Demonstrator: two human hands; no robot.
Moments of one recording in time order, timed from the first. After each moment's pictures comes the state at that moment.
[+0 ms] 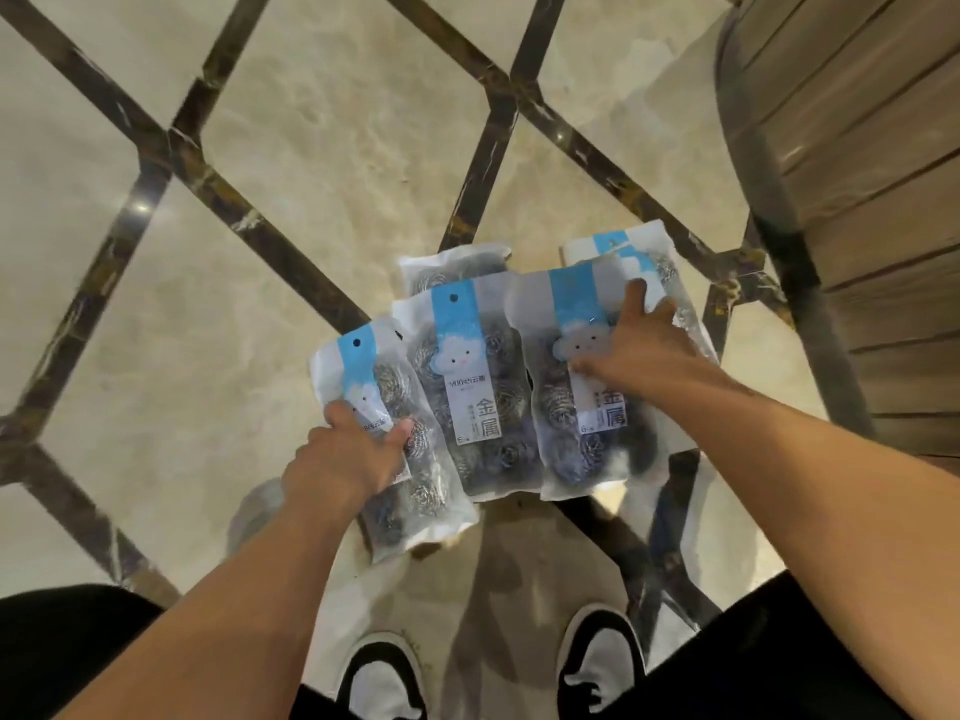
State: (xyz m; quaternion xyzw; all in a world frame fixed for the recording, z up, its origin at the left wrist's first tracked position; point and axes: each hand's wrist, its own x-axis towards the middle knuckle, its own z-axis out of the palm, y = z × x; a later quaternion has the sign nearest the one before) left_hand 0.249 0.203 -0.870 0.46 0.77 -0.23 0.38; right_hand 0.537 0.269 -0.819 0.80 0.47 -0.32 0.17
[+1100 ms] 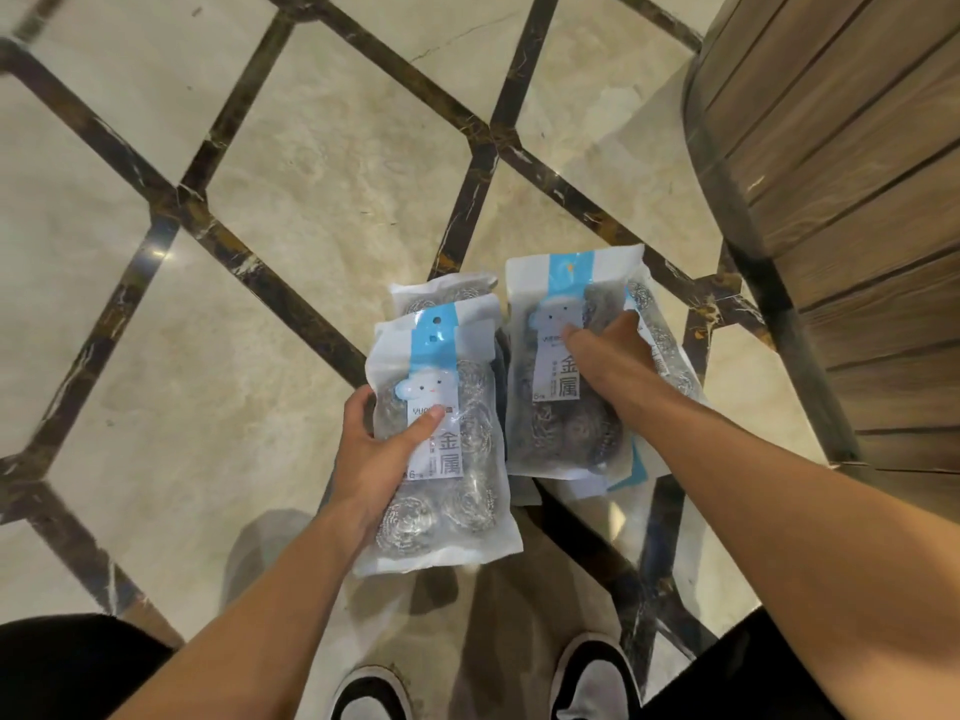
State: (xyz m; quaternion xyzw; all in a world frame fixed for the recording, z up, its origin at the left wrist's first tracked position) left_hand 0.295 0.205 -0.842 0.27 0.73 0.25 0.57; right_hand 0.535 0.276 -0.818 0.85 0.30 -0.43 -0.11
